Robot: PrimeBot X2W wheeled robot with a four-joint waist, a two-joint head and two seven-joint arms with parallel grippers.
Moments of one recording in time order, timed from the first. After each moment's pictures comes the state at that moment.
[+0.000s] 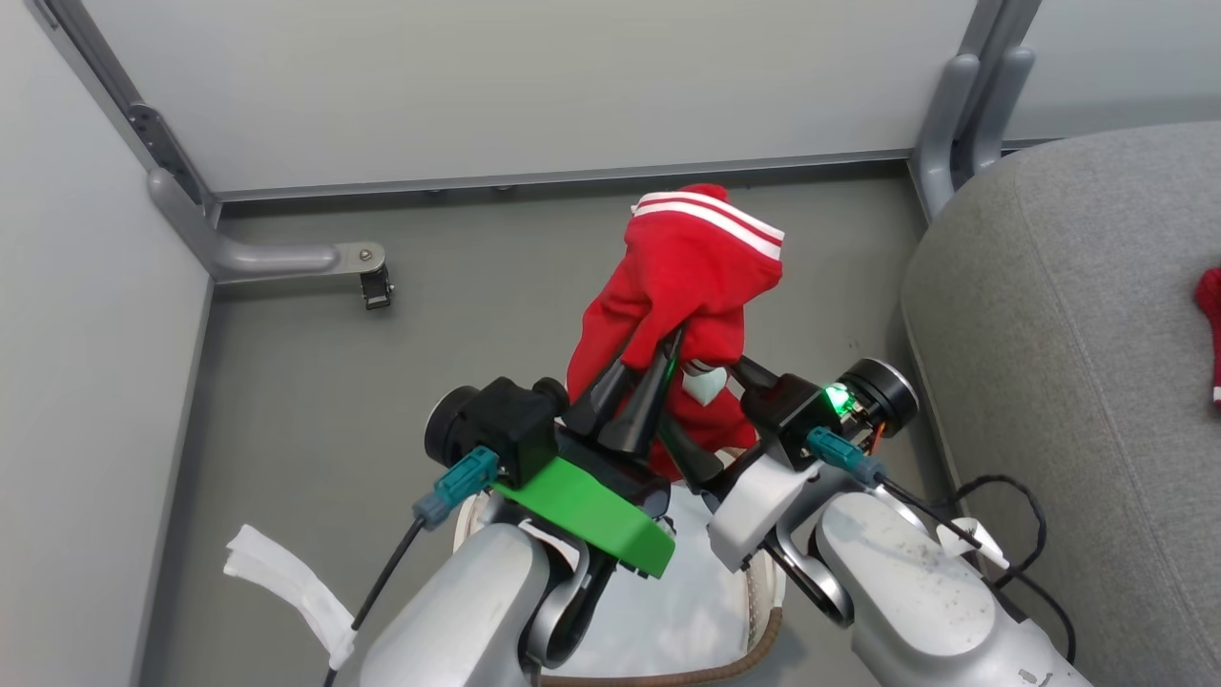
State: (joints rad) left arm -0.43 0.05 -0.69 0.22 -0.55 -0.07 -0.26; right arm -0.51 -0.05 0.57 0.47 0.17 0.13 -0.26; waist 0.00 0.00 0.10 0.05
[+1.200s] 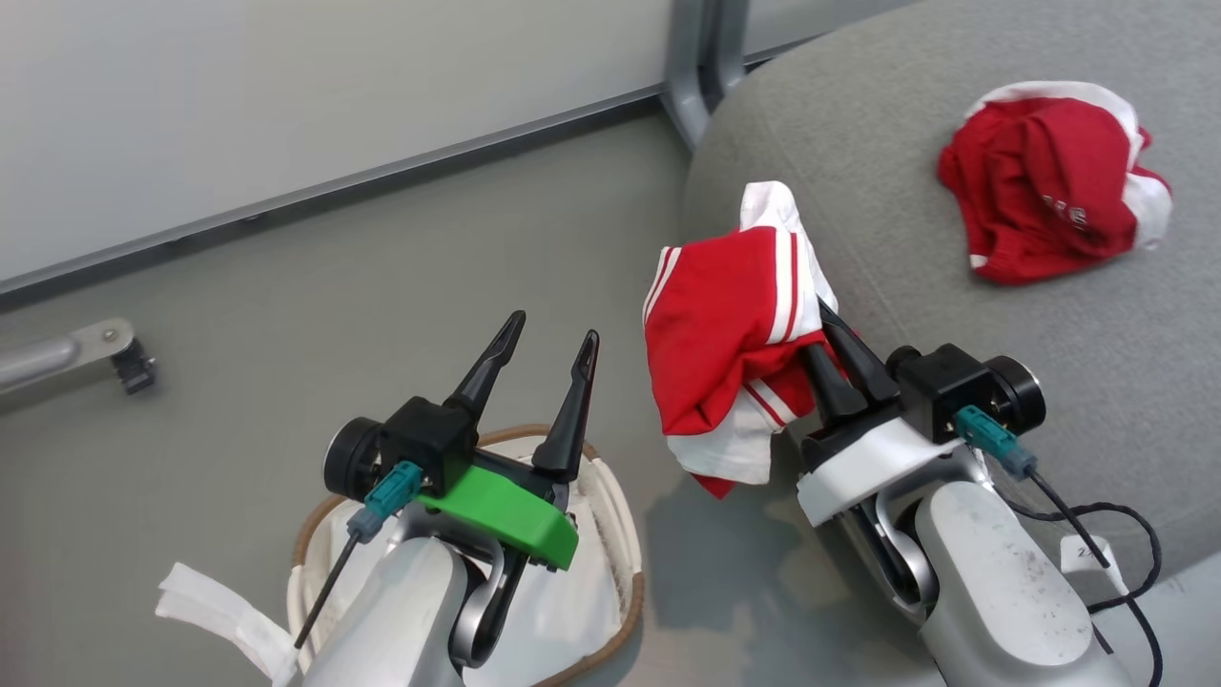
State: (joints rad) left arm -0.36 0.06 -0.50 0.32 -0.38 -0.09 -0.26; right arm -0.39 -0.05 0.28 0.31 0.15 0.13 -0.26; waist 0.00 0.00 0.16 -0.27
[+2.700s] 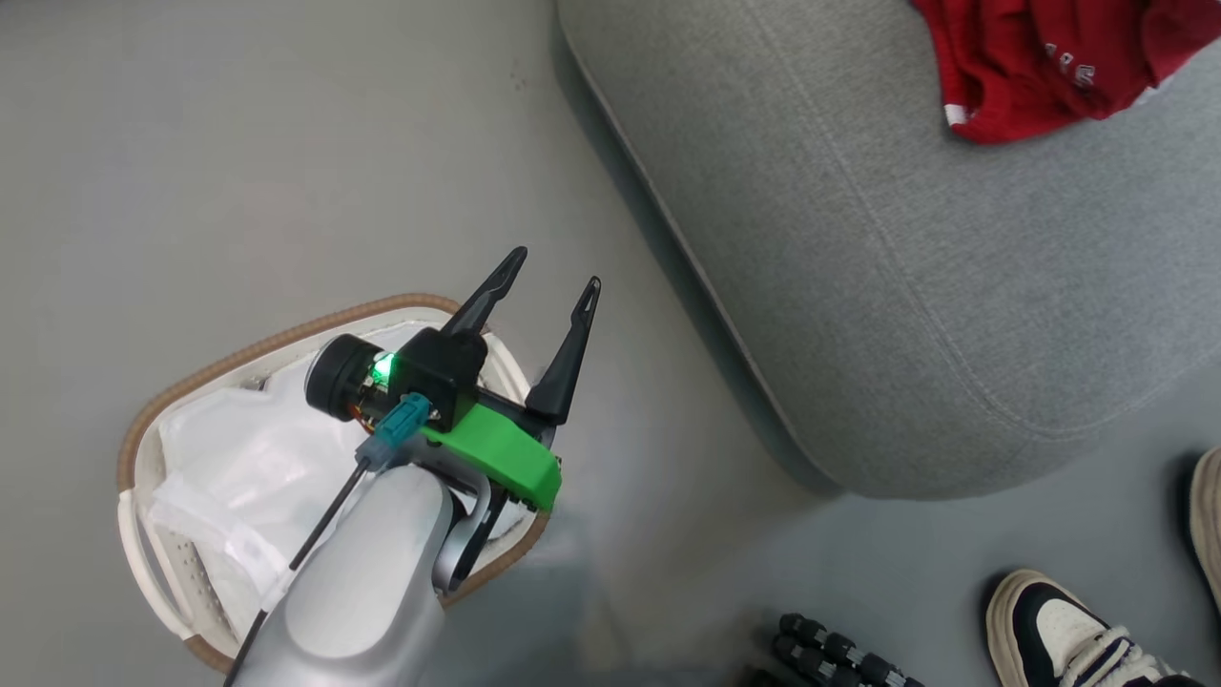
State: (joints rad) left arm -0.51 0.11 -0.56 0.41 -0.32 -0.13 -0.26; right arm -1.05 -0.42 -0.22 0.64 -0.03 0.13 -0.26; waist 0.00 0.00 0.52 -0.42
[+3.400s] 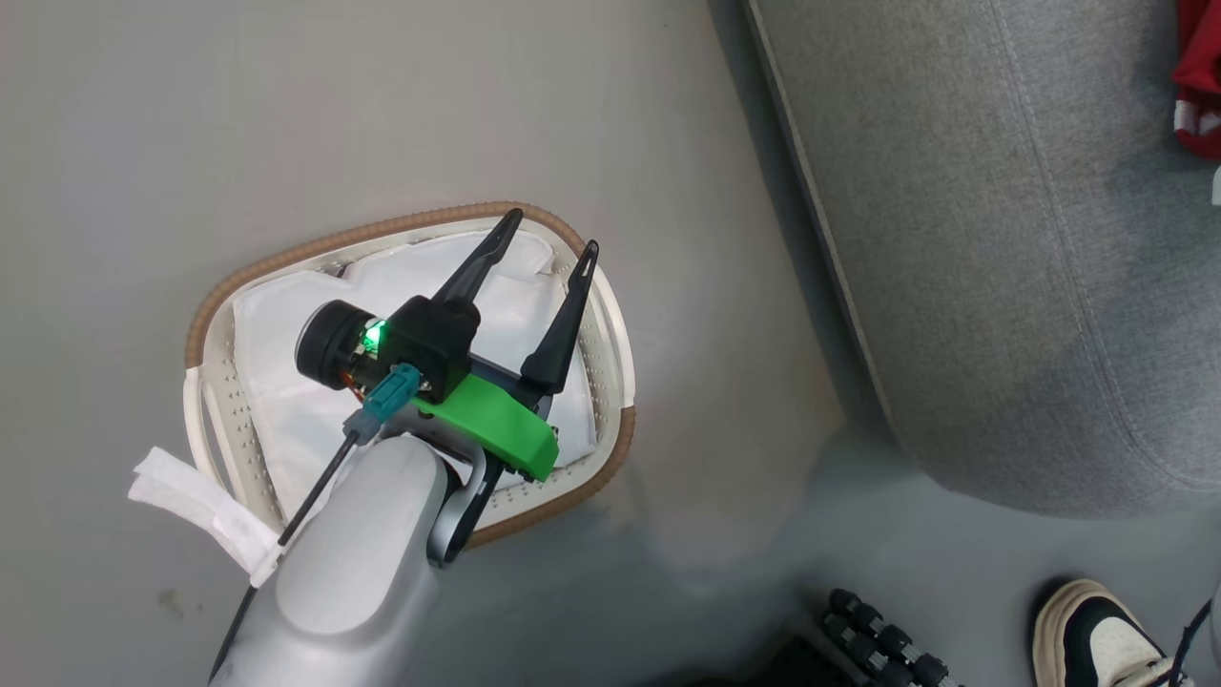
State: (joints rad) left arm -0.56 0.12 -0.56 0.40 -0.34 -0.13 -0.26; right arm -0.99 -0.27 -0.50 0.89 -0.26 0.13 -0.26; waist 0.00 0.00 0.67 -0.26
